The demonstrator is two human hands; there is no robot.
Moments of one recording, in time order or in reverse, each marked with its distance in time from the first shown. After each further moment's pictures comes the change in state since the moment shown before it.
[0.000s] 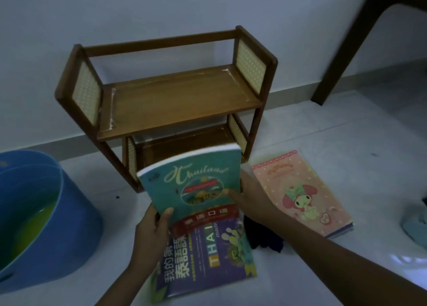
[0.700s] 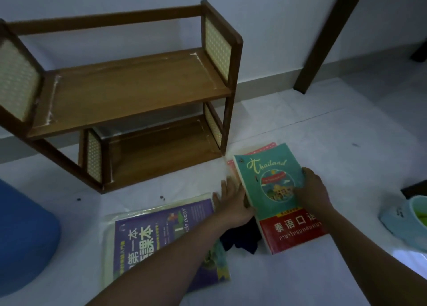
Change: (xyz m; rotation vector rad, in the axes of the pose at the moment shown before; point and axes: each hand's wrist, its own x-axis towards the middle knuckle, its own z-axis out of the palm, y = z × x) left_hand 0.038 0.031 0.243 0.606 -0.831 0.041; right_hand -0.021 0.139 -0.159 -0.487 0.378 0.582
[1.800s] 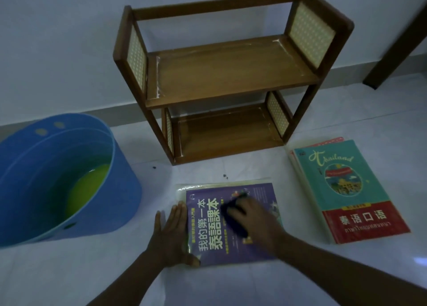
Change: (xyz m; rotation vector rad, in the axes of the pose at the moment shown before) left_hand -0.210 -0.259 -0.030 0.464 0.074 -0.190; right_hand -0.163 -0.126 0.169 -0.454 -0.189 -1.226
